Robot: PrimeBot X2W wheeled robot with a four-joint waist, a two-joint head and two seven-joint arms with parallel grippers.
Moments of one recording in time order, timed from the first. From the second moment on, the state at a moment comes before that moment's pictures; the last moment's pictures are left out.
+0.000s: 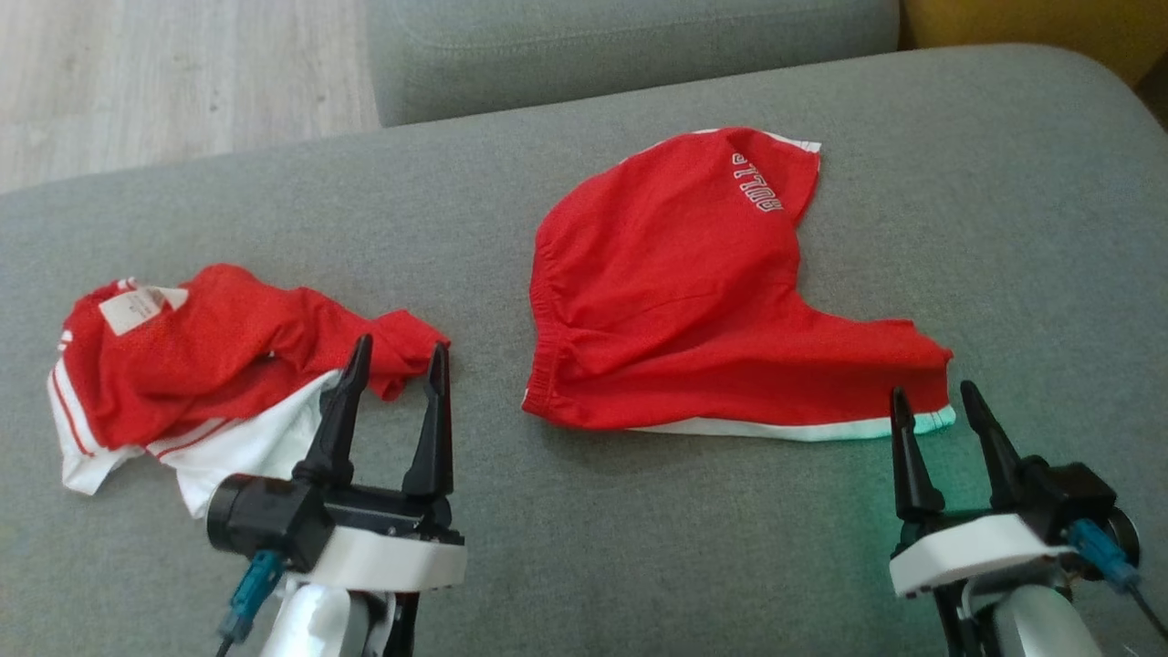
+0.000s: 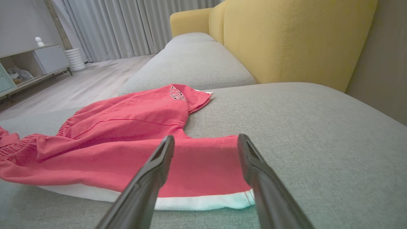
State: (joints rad) left arm -0.09 0.05 -0.26 0.13 -0.24 -0.06 -0.26; right arm -0.04 -0.05 0.00 0.34 0.10 0.13 -0.25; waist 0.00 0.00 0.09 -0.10
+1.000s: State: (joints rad) left arm -0.14 0.05 -0.25 0.14 -0.23 -0.08 -0.26; right arm -0.25 -0.05 -0.15 0.72 0.07 0.13 -0.18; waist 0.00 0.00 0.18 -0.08
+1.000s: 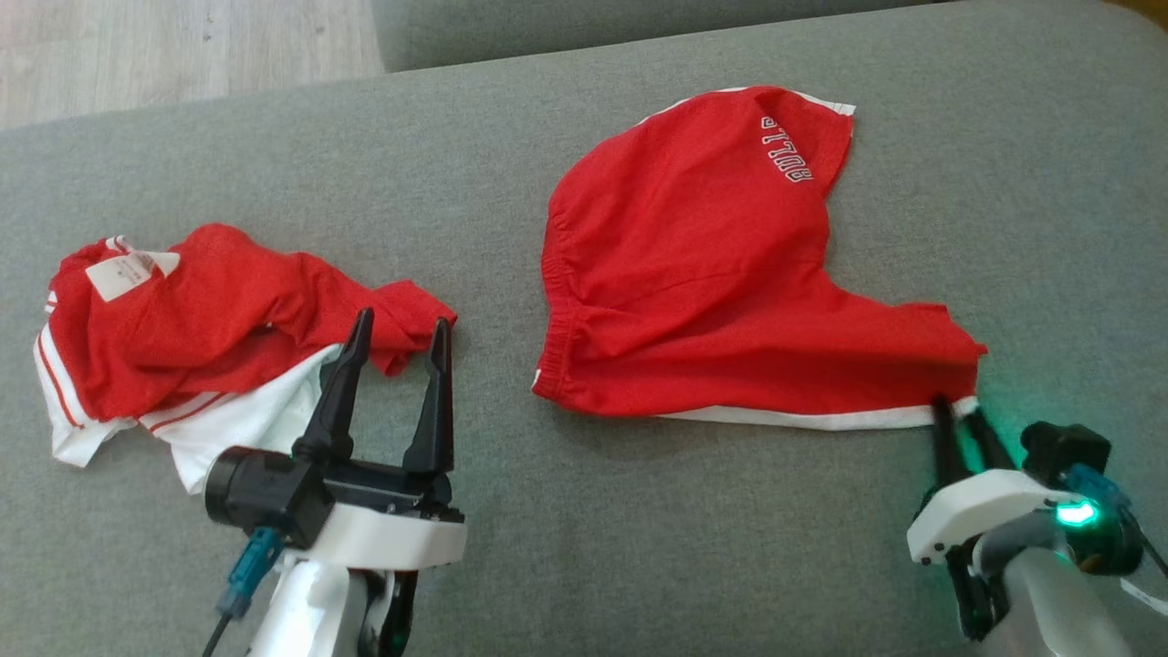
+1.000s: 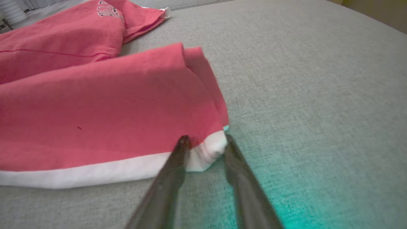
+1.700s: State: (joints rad) left arm -0.20 0.14 -0.47 0.38 -0.18 -0.12 -0.15; right arm -0.26 -0.04 -0.18 0.69 0.04 0.13 -0.19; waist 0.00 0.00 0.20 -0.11
